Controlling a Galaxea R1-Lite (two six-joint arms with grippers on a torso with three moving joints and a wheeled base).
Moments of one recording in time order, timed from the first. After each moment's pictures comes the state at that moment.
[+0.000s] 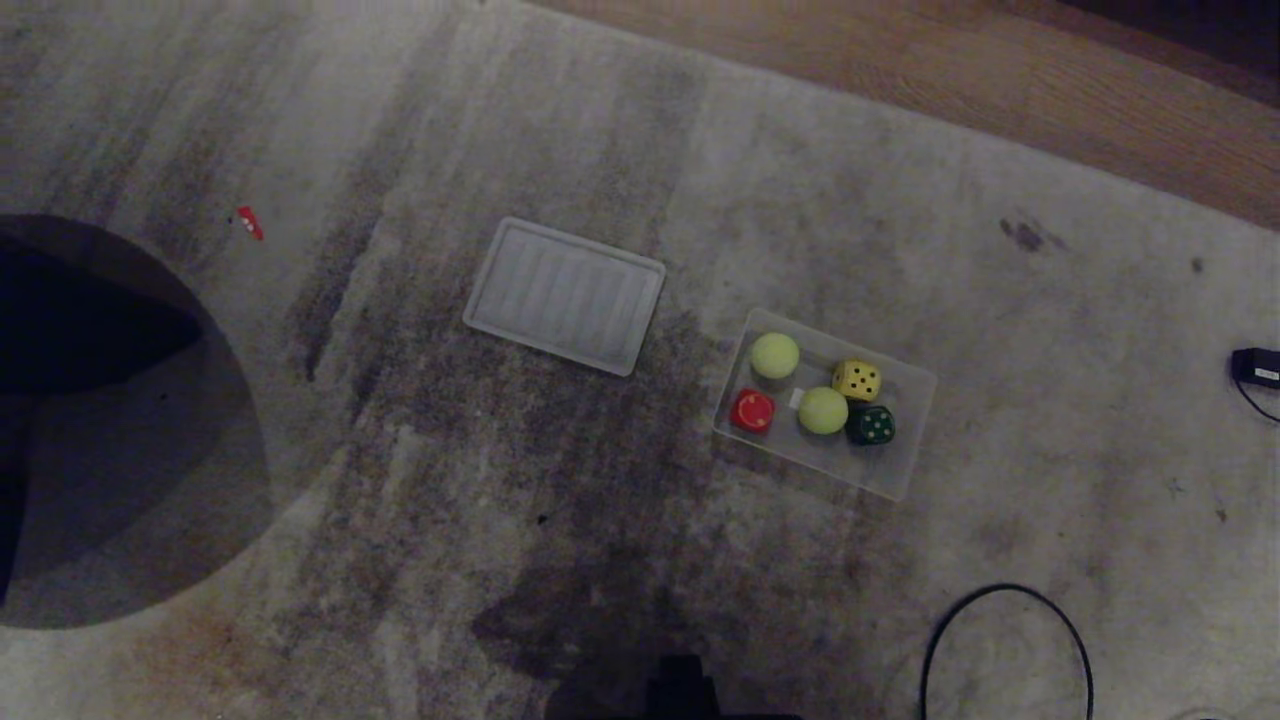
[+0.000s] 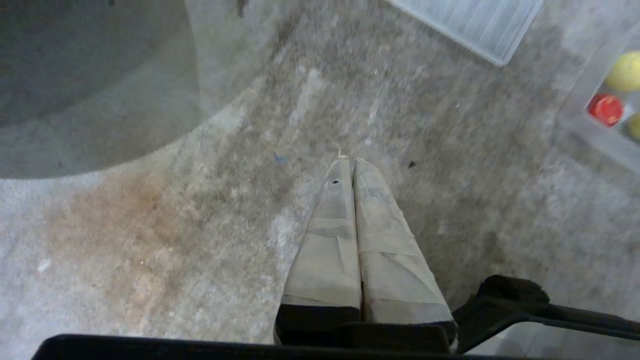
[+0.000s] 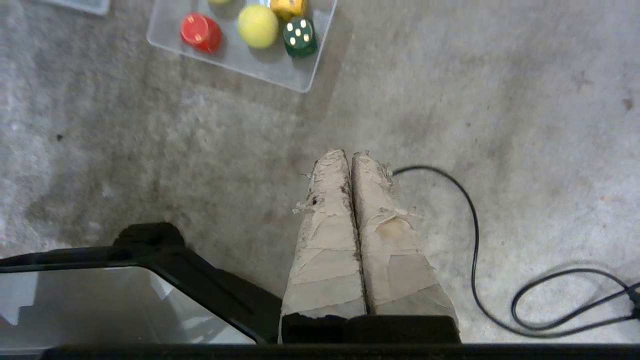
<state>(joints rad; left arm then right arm) 0.00 0.00 0.00 -0.01 0.07 -0.13 0.01 0.00 -0.04 0.10 -0.01 0.07</state>
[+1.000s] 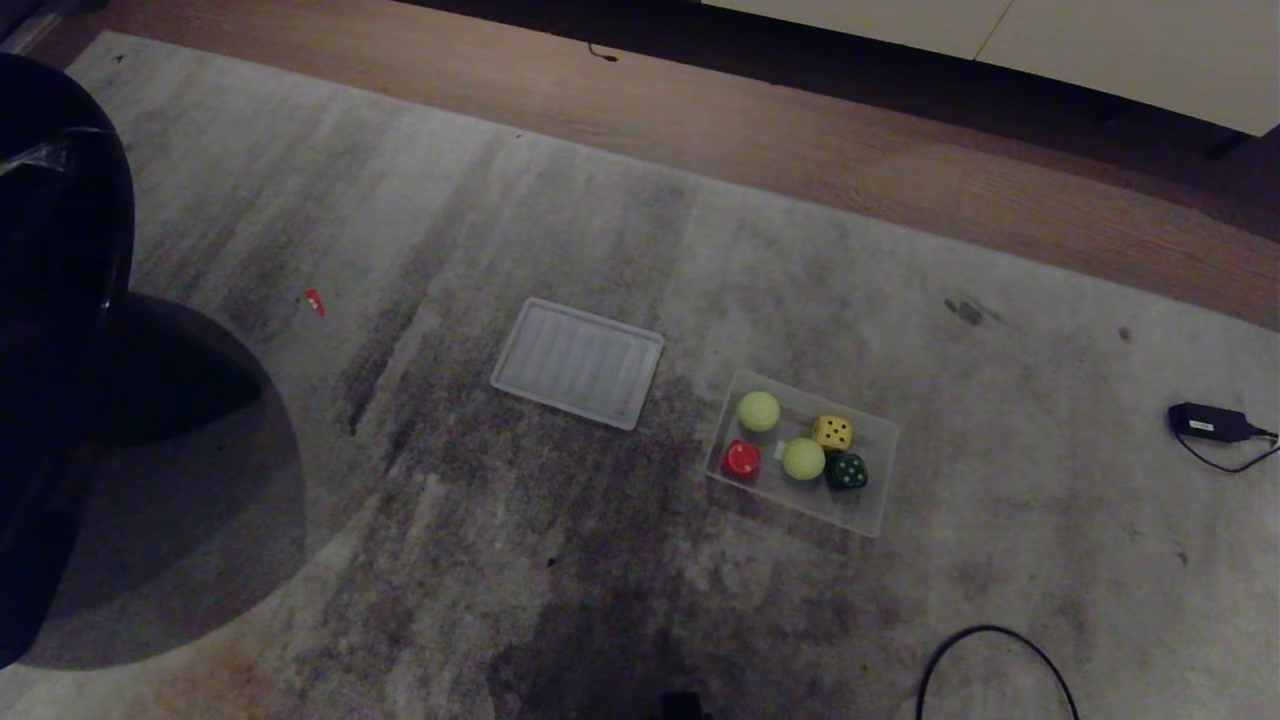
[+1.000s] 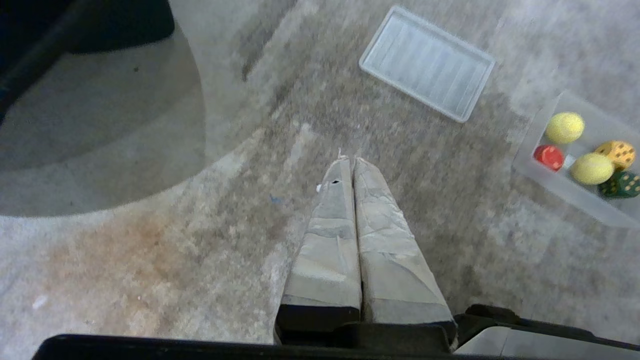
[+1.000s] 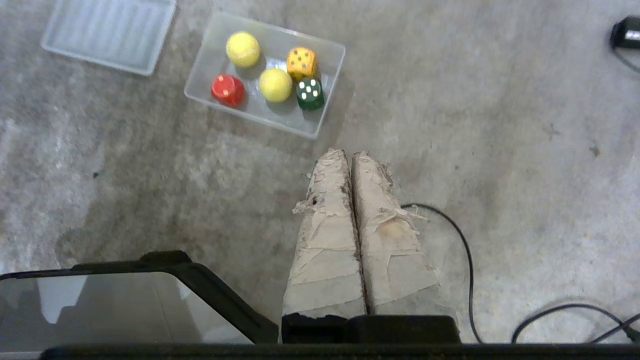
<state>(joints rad) 0.00 0.00 0.00 -0.01 0.07 -0.14 0.01 0.00 -0.04 0.10 -0.01 0.06</state>
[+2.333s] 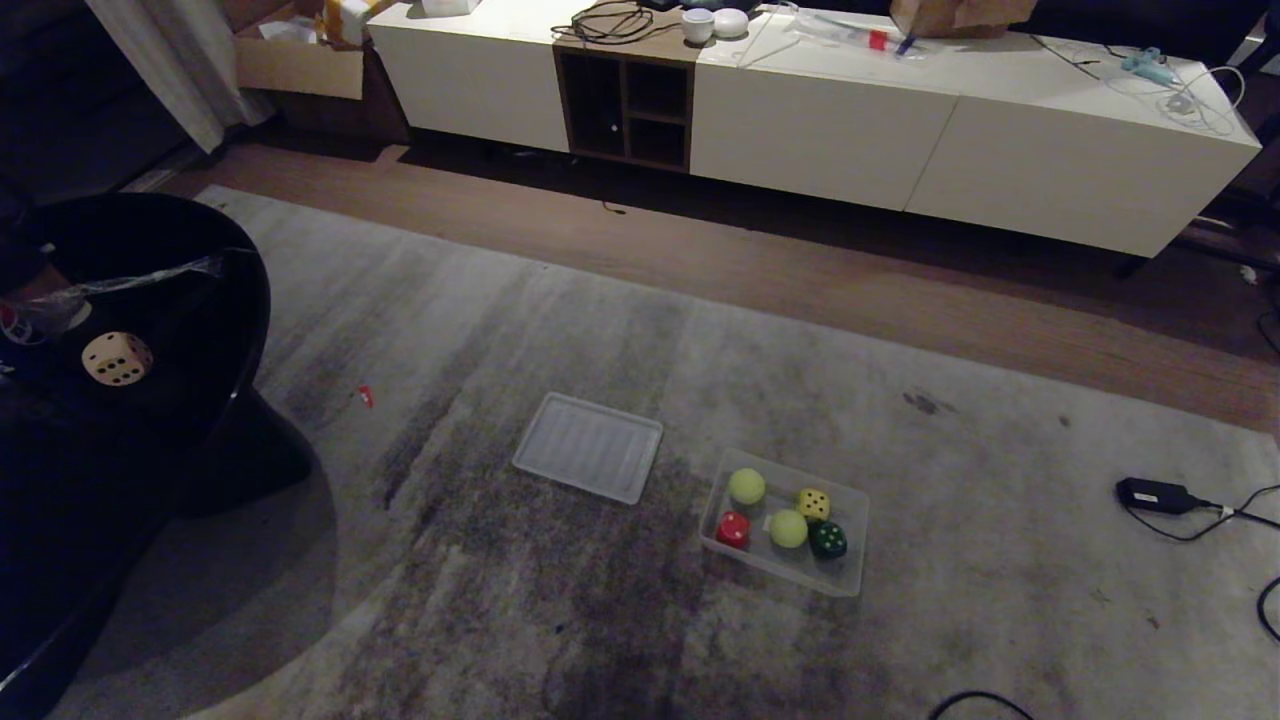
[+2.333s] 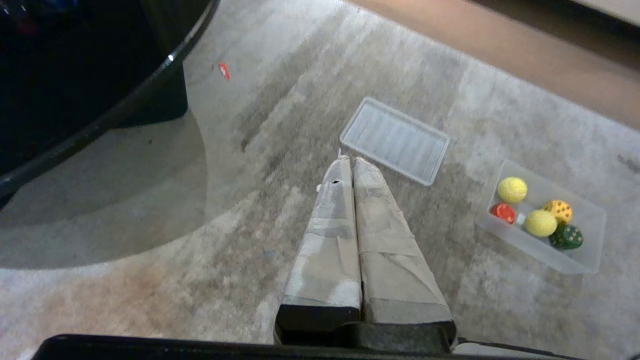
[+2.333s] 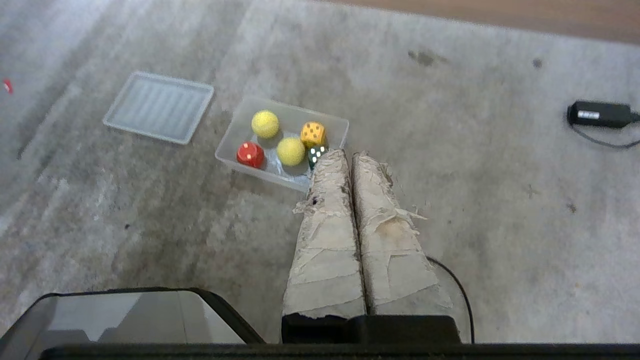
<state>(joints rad) 0.00 0.00 0.00 -0.01 0.07 -0.14 0.01 0.00 -0.04 0.10 -0.01 0.07</state>
